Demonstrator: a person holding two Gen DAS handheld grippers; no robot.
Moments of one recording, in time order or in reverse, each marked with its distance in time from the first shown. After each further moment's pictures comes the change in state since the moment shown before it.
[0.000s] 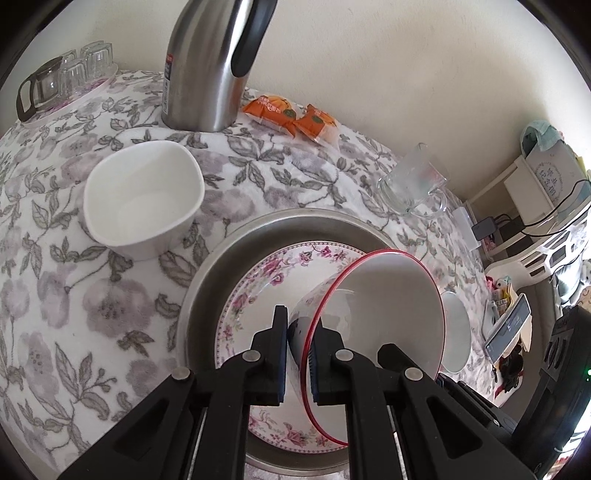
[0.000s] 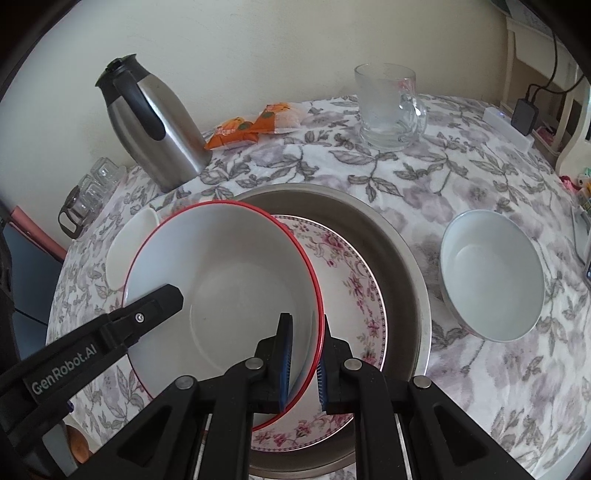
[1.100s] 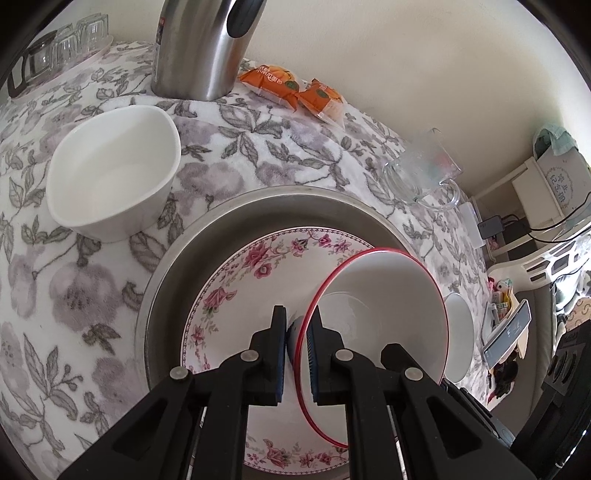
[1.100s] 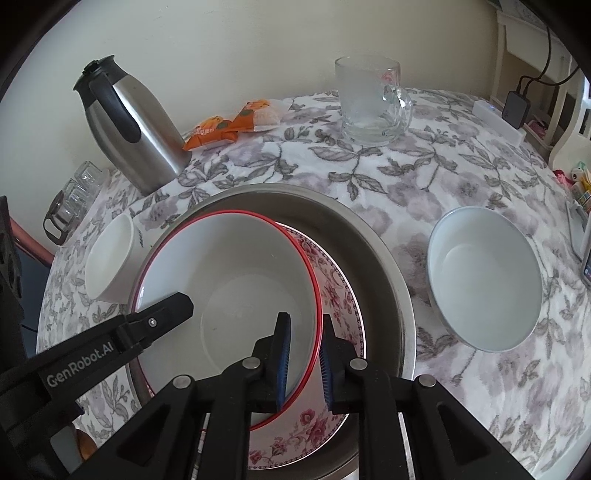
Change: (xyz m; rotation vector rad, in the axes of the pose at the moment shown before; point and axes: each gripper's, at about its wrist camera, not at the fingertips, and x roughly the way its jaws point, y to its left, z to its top) left arm 0.035 -0.001 0.002 -0.055 0.070 -0.023; right arm 0.014 -0.011 0.004 0.020 0.004 -0.041
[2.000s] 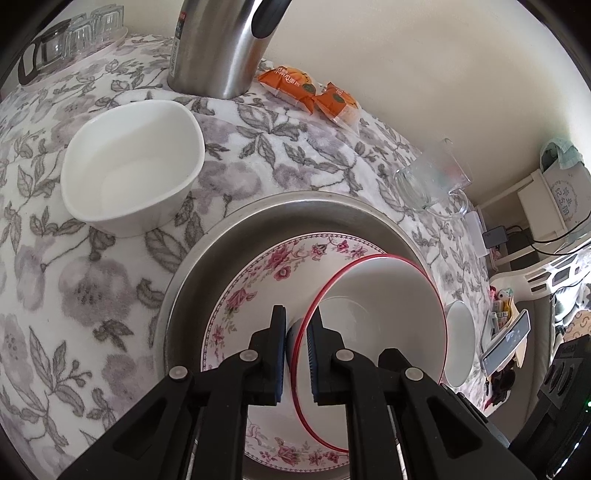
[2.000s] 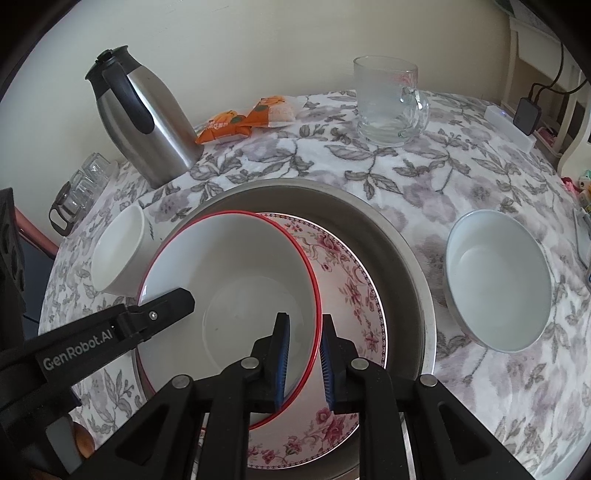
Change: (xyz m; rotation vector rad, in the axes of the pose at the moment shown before) left arm -0.005 0.012 0.001 -0.052 -0.003 0.003; right arm 0.003 0.009 -0.003 -0.031 0.002 0.016
